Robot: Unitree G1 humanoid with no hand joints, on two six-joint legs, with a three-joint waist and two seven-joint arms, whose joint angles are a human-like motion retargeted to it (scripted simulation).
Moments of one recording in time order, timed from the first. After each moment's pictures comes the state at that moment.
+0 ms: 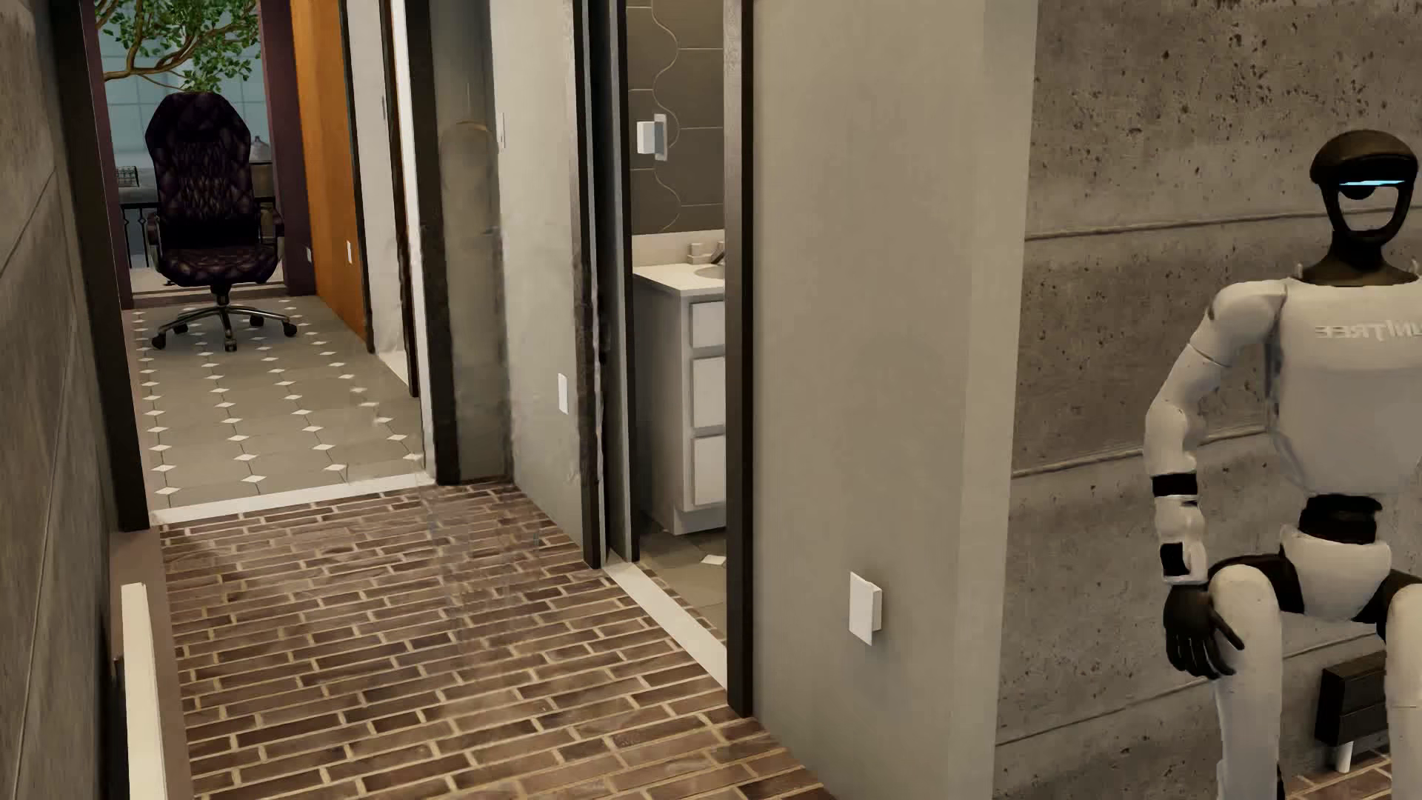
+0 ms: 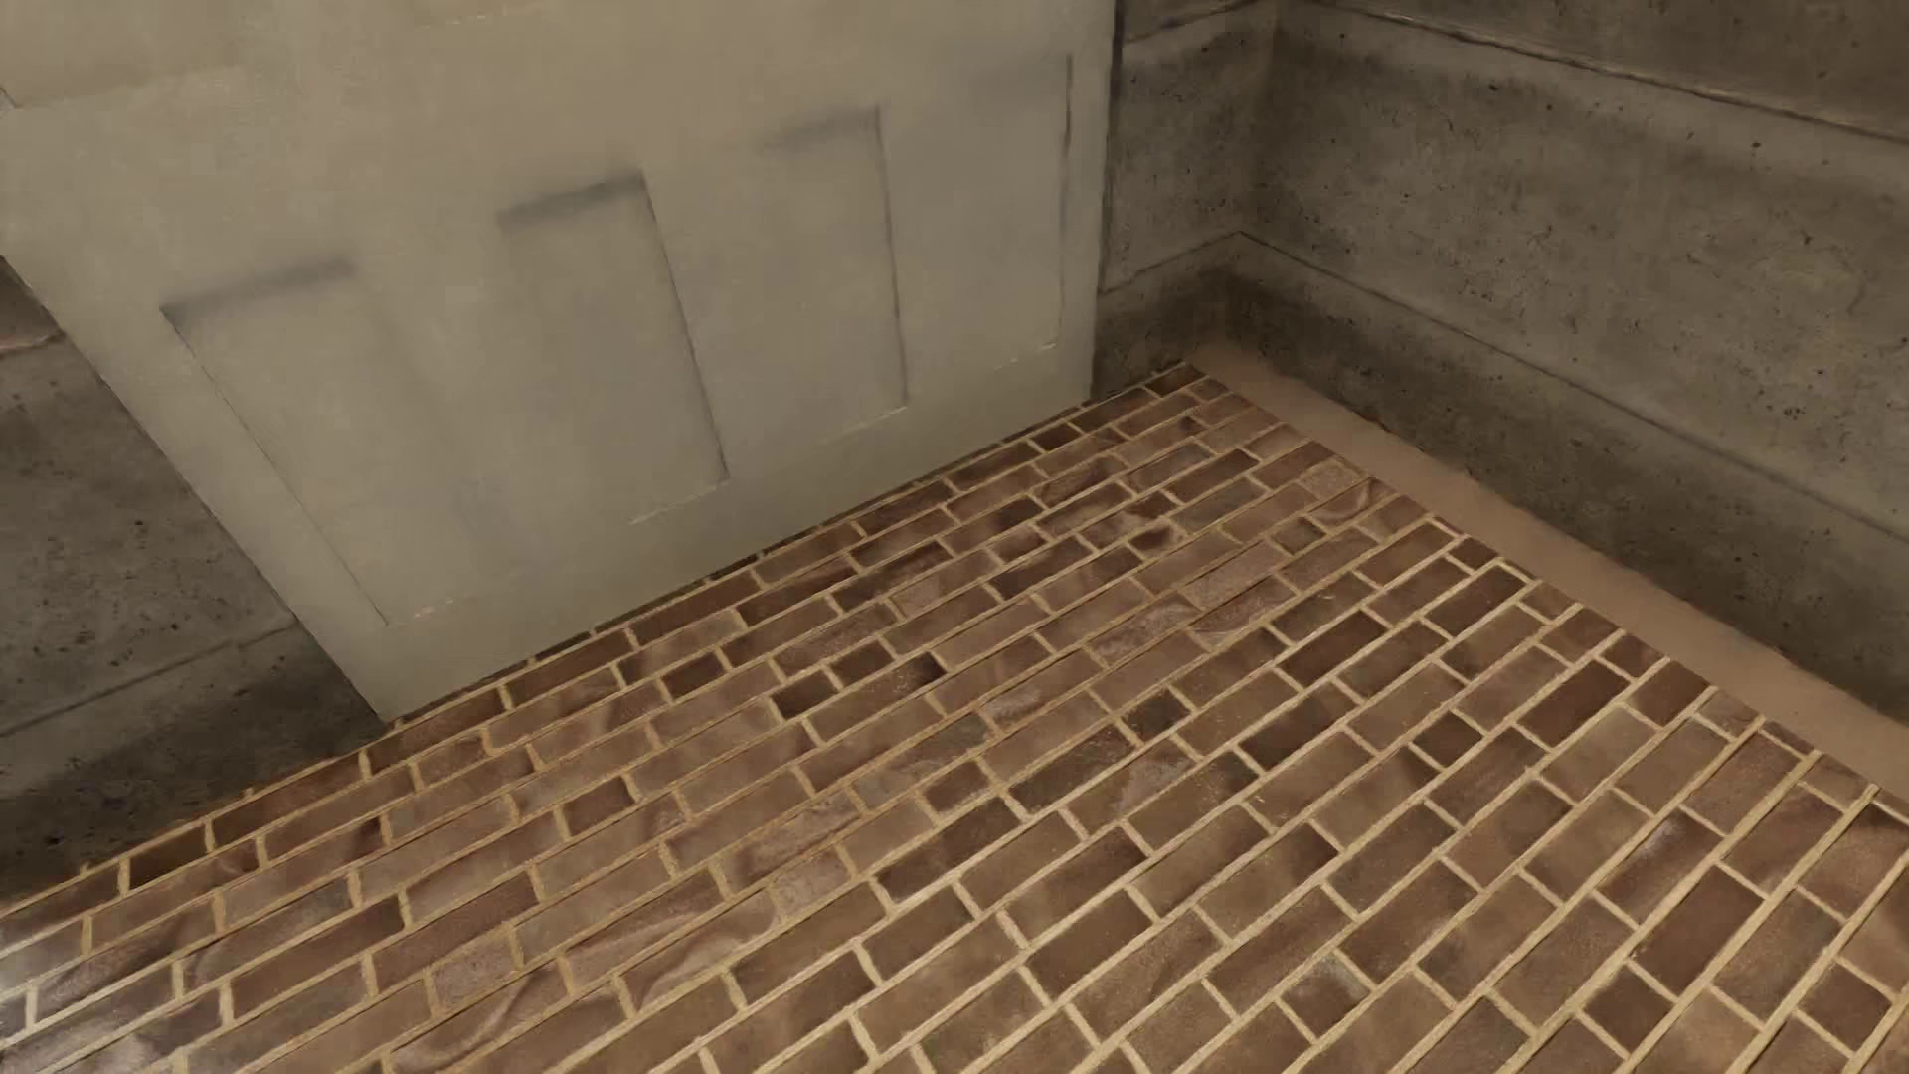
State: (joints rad) body -0.24 0.07 0.12 0.08 0.19 0.12 0.00 0.00 0.04 1.13 0.40 0.51 0.20 -0.06 -0.14 0.39 -0.49 0.00 0.00 -0.88 0.73 1.08 0.80 0.00 0.00 0.00 0.00 0.00 0.00
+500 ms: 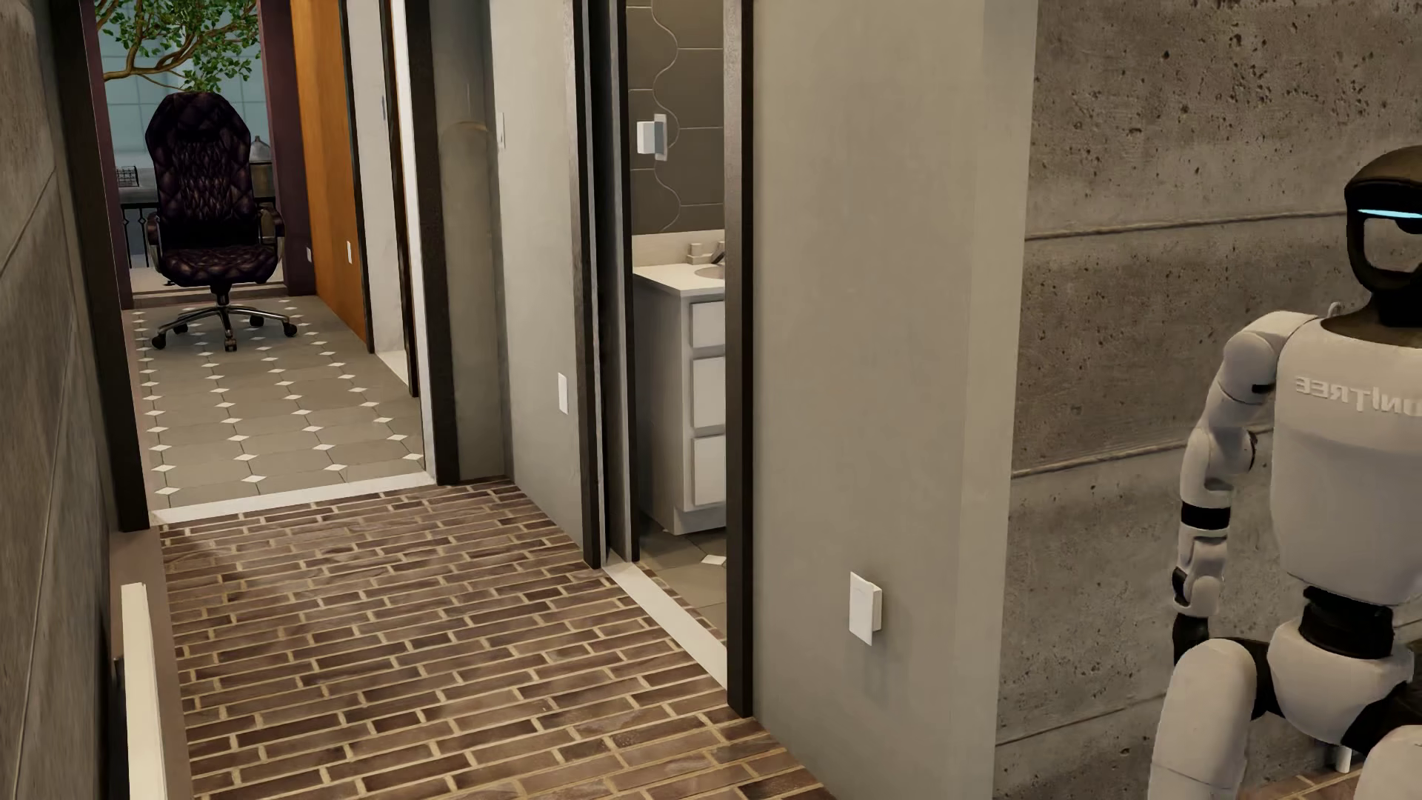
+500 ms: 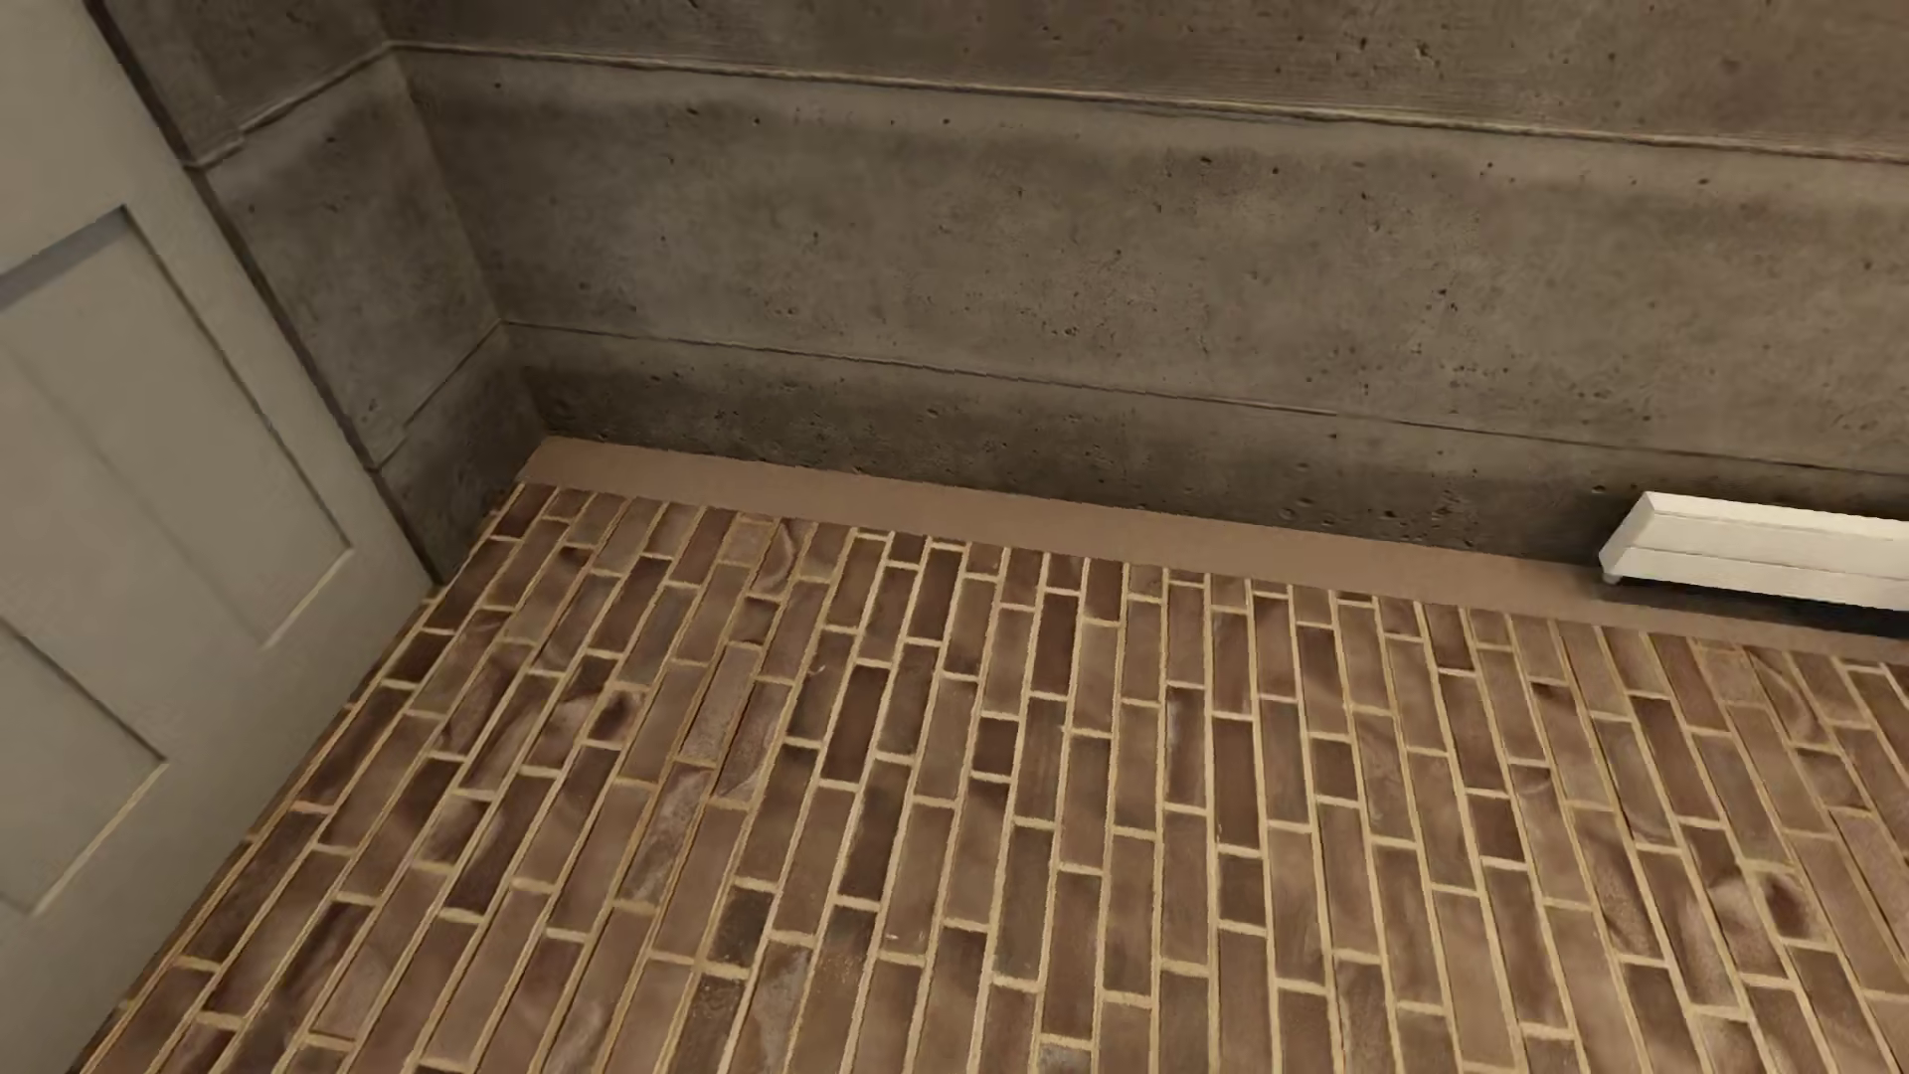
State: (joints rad) body -0.12 -0.26 -0.04 0.05 0.11 0.04 0.00 0.00 0.02 0.58 1.19 0.34 0.34 0.01 0.22 0.48 -0.51 0.00 0.00 -0.55 1.01 0.96 0.95 0.00 0.00 0.00 0.00 0.00 0.00
